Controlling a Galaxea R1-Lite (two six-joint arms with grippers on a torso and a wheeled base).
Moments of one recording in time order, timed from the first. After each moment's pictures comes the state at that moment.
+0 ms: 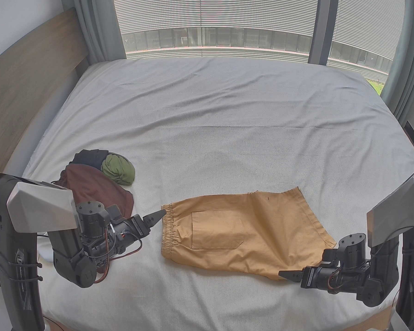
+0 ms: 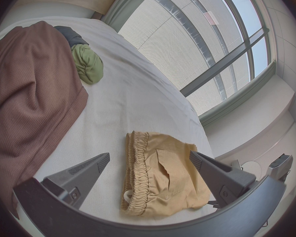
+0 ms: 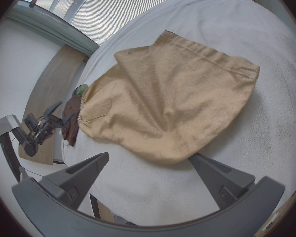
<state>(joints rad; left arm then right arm) -0.26 2.35 -0.50 -1.54 -0.27 -0.66 0.37 2.33 -0.07 -1.54 0.22 0.56</state>
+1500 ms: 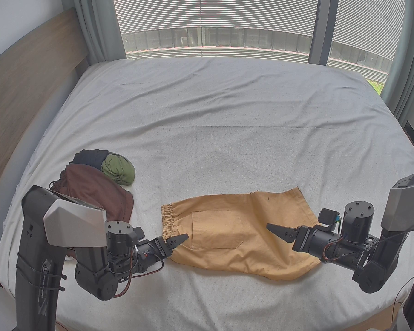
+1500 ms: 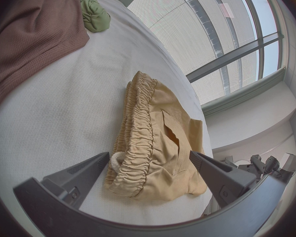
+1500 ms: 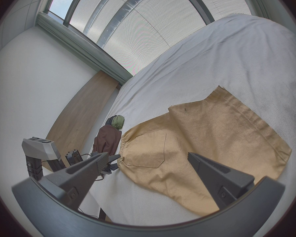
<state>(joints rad) -0.38 2.52 -0.55 -1.54 -0.26 -0.77 0.43 2.12 -0.28 -1.52 0.22 0.60</state>
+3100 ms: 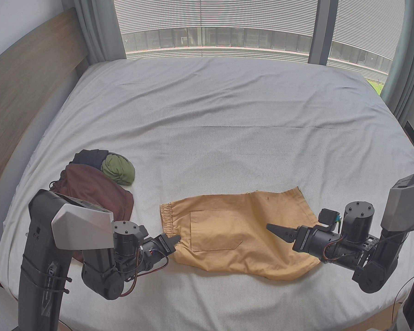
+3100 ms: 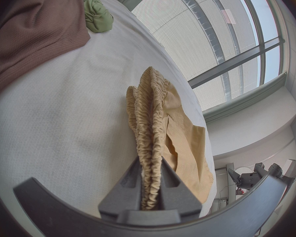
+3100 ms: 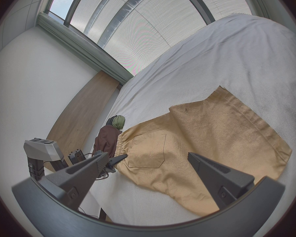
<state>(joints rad) -0.40 2.55 -0.61 -1.55 -0.19 -0.82 0.43 2.13 -0.28 -1.53 0.23 0.60</state>
